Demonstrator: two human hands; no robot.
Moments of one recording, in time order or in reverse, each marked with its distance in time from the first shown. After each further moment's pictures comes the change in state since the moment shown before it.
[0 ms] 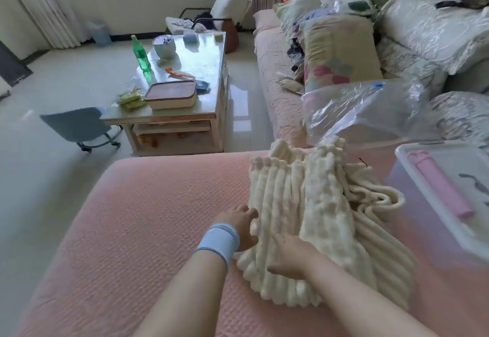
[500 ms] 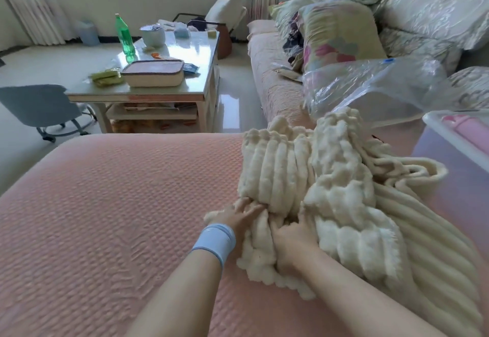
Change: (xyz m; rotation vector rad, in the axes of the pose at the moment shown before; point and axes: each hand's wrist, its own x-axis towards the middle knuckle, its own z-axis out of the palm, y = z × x) left_hand 0.115 -0.046 0.185 0.131 0.116 0.103; right_hand 0.120 0.052 0.116 -0.591 0.241 0.012
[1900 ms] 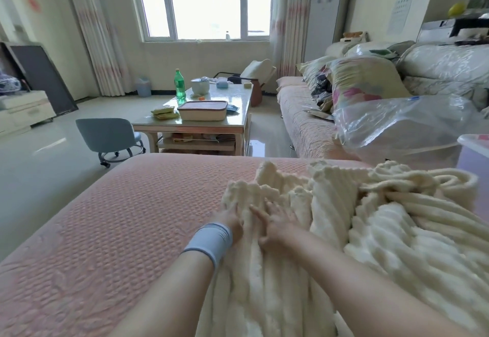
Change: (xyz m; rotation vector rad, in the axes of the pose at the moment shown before) left_hand -0.092 -0.071 0.008 -0.324 0.146 -0.515; right_hand 0.032 -0.110 -0.042 0.304 0.076 -0.027
